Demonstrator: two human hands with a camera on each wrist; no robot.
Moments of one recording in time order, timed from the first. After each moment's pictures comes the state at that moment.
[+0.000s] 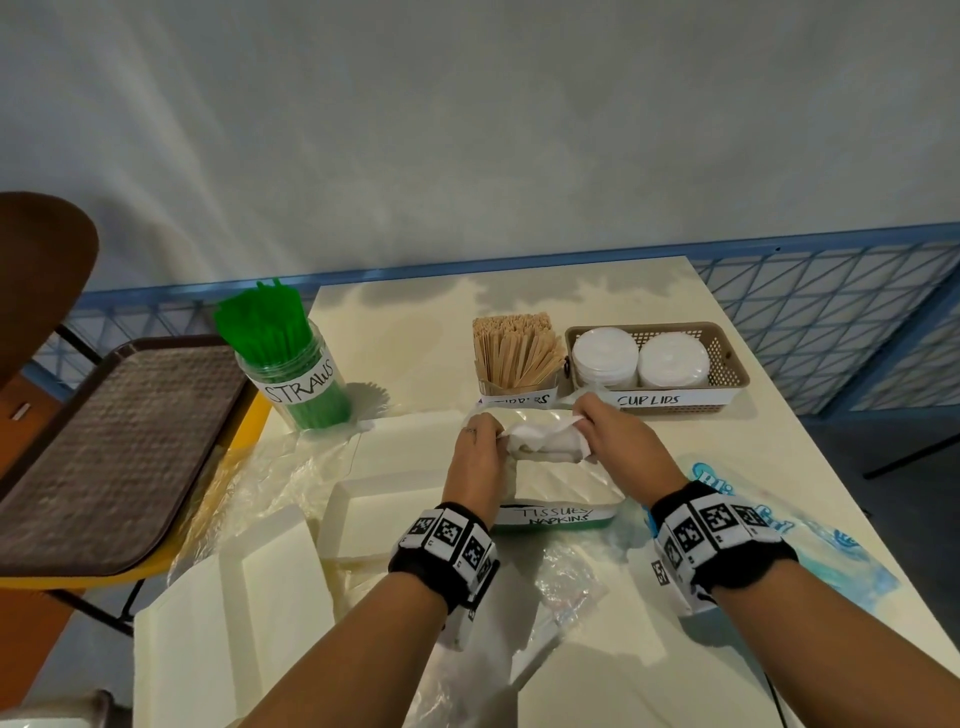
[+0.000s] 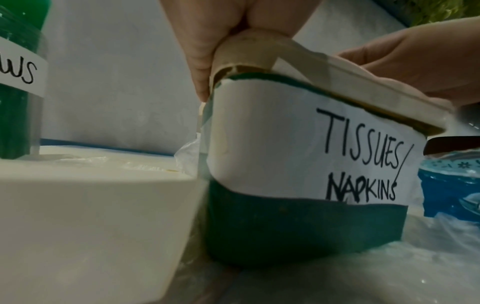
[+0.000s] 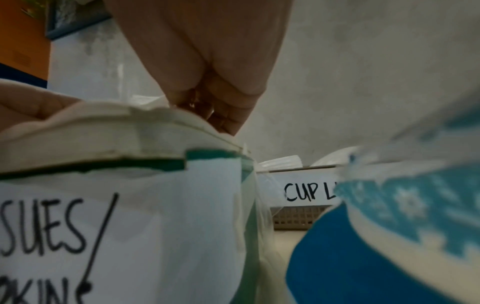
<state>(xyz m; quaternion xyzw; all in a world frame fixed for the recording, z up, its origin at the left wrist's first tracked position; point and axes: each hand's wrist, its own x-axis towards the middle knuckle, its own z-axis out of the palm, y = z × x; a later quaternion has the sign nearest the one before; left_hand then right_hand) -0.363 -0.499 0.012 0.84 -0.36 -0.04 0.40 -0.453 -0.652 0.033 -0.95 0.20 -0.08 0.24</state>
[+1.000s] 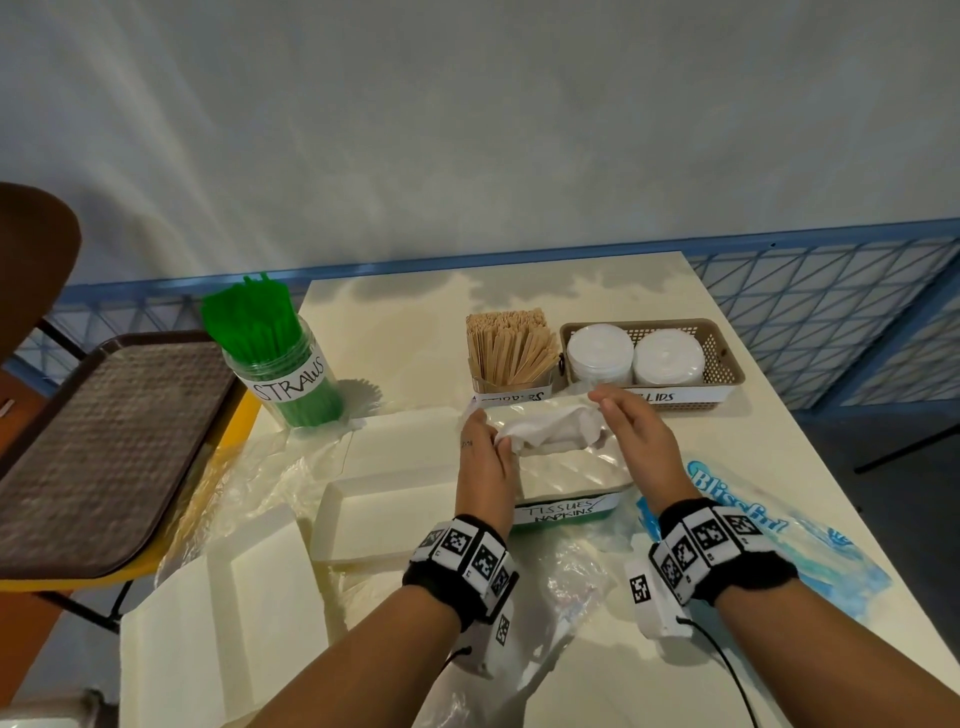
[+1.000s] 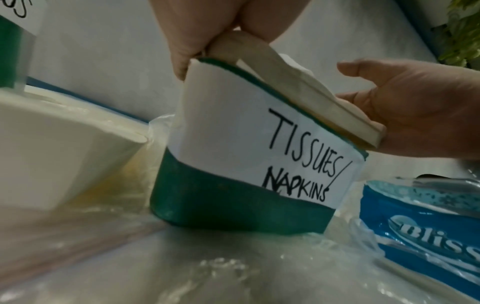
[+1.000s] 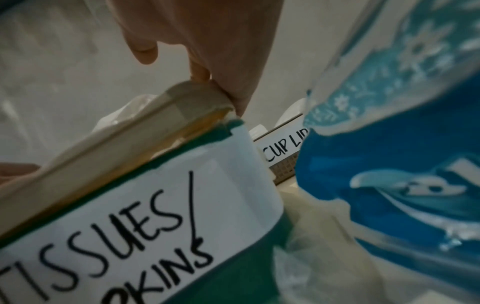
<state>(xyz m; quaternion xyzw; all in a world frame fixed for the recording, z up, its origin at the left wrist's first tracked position) -0.376 -0.511 -0.003 0.82 -0.26 -0.09 0.50 -0.467 -0.661 0.012 -0.75 0.26 -0.28 0.54</state>
